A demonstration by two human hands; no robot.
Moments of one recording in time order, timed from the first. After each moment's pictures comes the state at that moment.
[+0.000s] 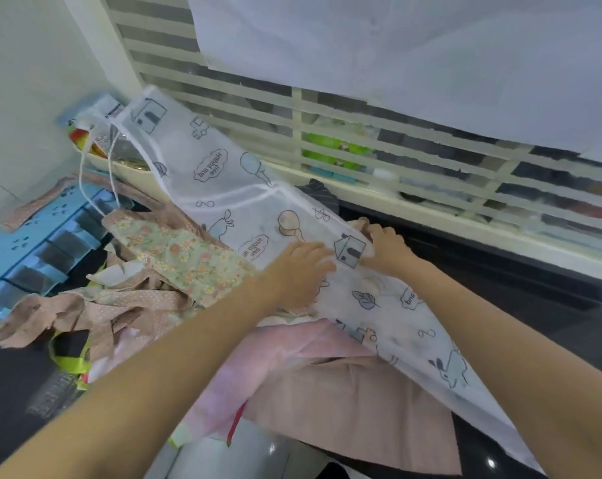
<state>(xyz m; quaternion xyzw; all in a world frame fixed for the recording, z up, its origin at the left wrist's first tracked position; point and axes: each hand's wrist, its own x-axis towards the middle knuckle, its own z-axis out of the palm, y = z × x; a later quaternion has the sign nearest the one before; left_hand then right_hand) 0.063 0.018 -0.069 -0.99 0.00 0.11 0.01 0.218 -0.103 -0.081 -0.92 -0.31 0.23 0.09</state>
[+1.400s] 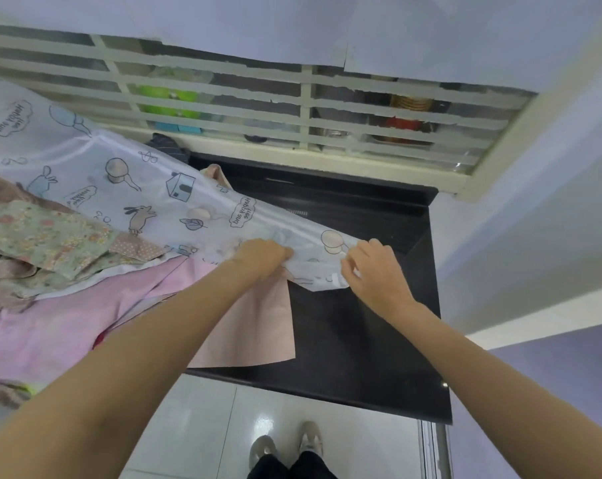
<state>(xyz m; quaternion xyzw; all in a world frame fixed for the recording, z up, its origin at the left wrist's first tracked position) 0.126 -0.211 -0.092 -0.97 -0.01 0.23 0.04 0.178 -0.412 -0.105 -0.92 -0.34 -0.06 0.19</state>
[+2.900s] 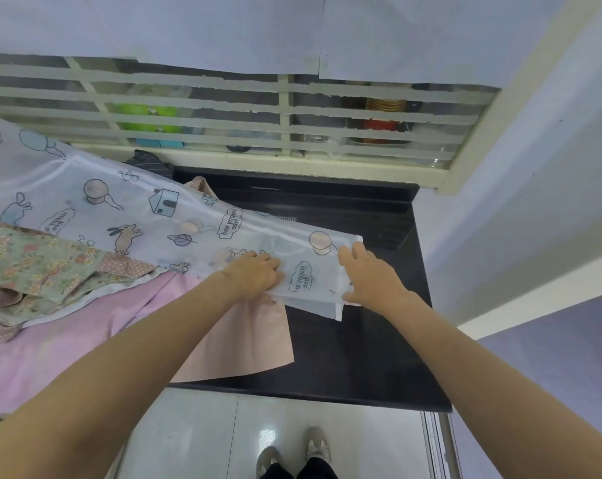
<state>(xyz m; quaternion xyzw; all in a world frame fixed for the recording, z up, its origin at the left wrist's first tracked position) 0.117 -0.210 -0.095 -0.94 0.18 0.25 0.18 0.178 -0.416 -0.093 -0.93 -0.34 0.16 -0.02</state>
